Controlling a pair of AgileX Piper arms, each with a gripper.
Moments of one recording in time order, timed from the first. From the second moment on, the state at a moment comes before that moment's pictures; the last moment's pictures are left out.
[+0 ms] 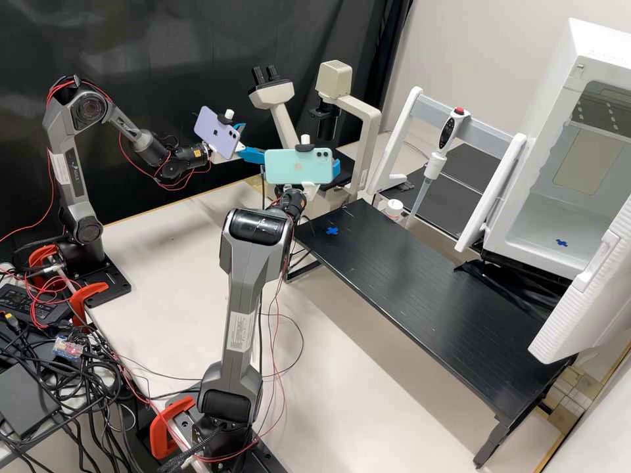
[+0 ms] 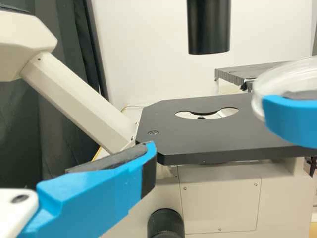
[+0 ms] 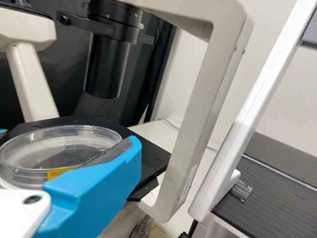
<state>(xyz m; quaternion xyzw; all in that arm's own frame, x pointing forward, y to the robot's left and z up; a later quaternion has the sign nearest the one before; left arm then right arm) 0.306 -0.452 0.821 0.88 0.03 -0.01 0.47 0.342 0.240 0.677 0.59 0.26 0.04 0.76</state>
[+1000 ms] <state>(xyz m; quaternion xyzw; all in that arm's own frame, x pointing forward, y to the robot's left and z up) 0.306 -0.452 0.821 0.88 0.03 -0.01 0.47 0.411 0.284 0.633 0.58 0.26 -0.03 0.77</state>
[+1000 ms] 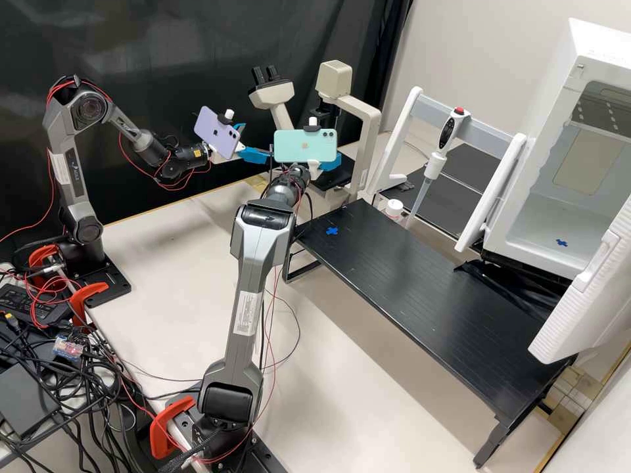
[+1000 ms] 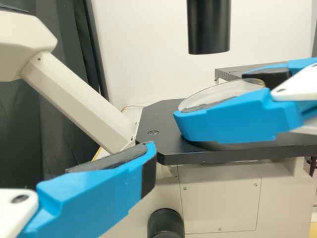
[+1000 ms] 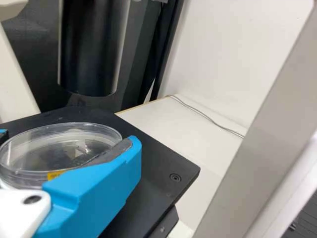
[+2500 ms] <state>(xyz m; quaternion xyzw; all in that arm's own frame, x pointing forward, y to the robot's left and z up) 0.306 -0.452 0.821 0.88 0.03 -0.01 0.47 0.445 0.274 0.631 0.59 0.29 -0.07 0.76</state>
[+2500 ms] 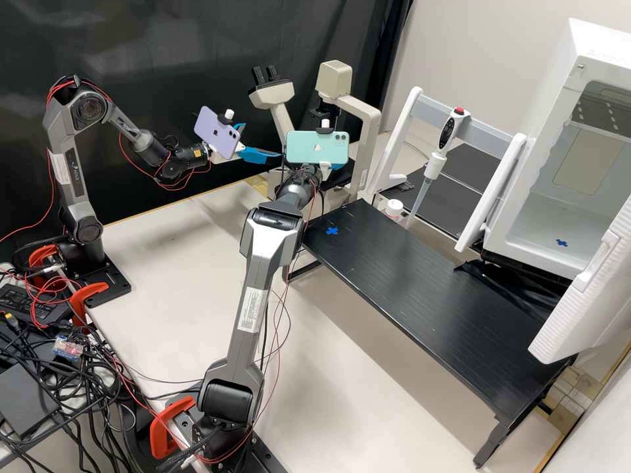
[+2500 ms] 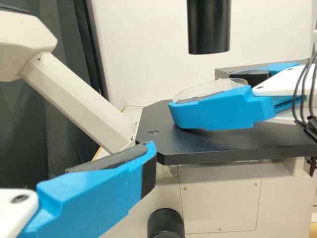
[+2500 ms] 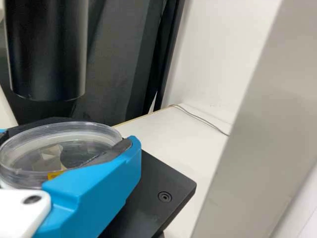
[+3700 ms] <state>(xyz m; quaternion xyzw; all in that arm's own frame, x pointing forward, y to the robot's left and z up) 0.306 -0.452 0.821 0.88 0.03 -0.01 0.47 0.421 0.251 0.643 0.59 0.32 -0.06 0.73</state>
